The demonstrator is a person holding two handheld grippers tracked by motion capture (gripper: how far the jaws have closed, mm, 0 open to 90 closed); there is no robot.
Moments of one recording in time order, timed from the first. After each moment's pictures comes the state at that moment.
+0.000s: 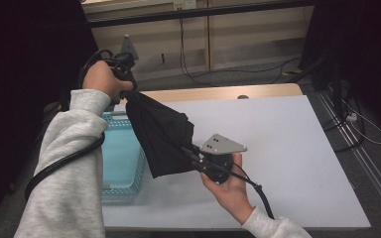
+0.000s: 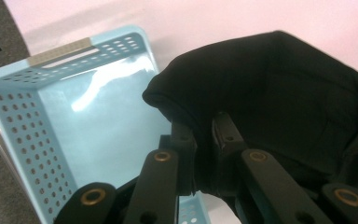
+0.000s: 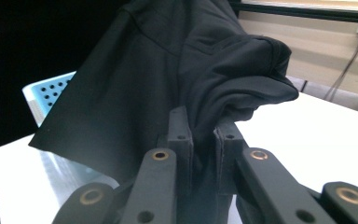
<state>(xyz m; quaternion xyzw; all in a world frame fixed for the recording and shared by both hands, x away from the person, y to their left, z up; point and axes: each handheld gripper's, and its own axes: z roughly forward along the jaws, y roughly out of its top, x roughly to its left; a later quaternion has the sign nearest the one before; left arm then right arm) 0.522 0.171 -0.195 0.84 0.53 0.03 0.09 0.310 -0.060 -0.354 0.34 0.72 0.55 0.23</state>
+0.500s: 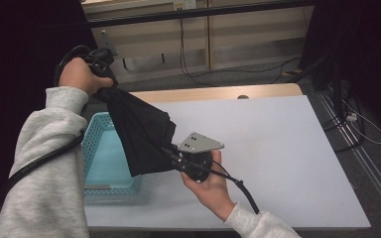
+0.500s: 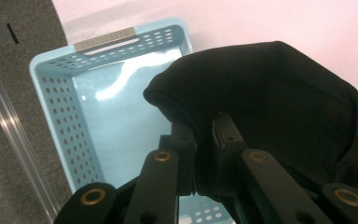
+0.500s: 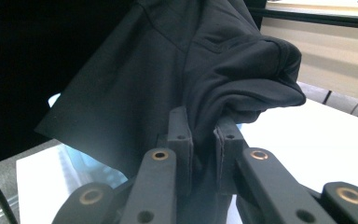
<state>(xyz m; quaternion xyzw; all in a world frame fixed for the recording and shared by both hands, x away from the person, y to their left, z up) 0.523 0.213 -0.181 0.83 0.55 0.04 0.10 0.317 -0.018 -0.347 0.32 0.73 0.57 0.21</state>
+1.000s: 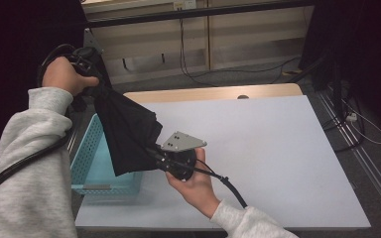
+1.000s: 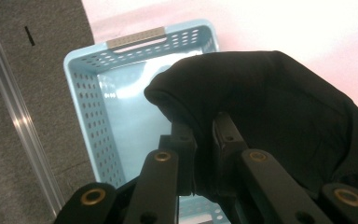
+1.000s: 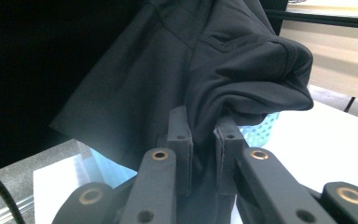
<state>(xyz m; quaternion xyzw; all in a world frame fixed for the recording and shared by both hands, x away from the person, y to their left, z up) 0.520 0.245 -0.173 0.82 0.56 0.06 0.10 0.324 0.013 -0.345 0.30 0.73 0.58 0.19</state>
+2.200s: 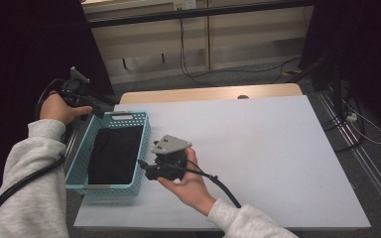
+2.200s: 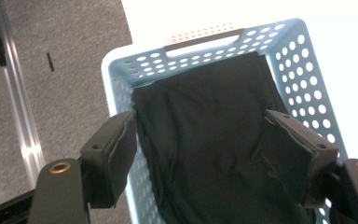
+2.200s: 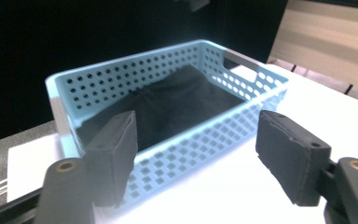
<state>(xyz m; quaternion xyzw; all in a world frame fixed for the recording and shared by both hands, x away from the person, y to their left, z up) 0.525 0.311 -0.272 0.81 0.55 0.12 0.16 0.338 0.031 -0.367 0.29 0.76 0.54 0.20</state>
